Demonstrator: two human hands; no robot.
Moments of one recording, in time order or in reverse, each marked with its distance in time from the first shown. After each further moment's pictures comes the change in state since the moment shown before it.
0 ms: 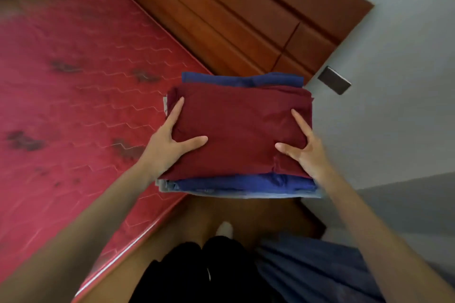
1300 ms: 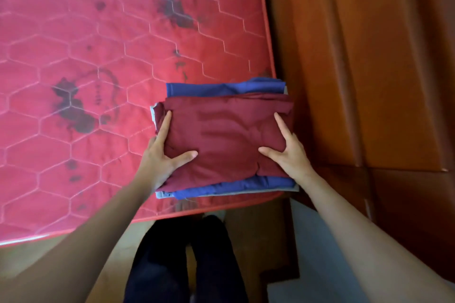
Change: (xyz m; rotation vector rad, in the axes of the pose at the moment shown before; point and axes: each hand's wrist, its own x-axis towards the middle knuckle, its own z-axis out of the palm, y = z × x) left_hand 0.305 -0.277 0.106 -0.089 0.604 -0.469; right_hand 0.471 0.258 0.121 -0.453 -0.656 0.018
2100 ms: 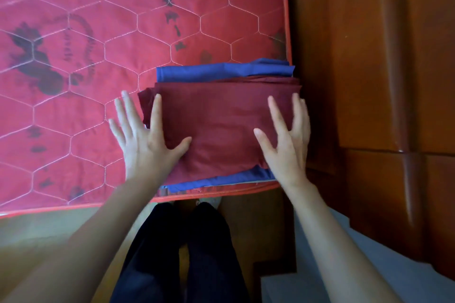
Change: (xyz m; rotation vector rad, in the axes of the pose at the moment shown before) left_hand -0.016 -0.038 0.061 0.681 0.388 0.122; right_hand -0.022 0.019 0.051 -0.393 0.367 -0.348
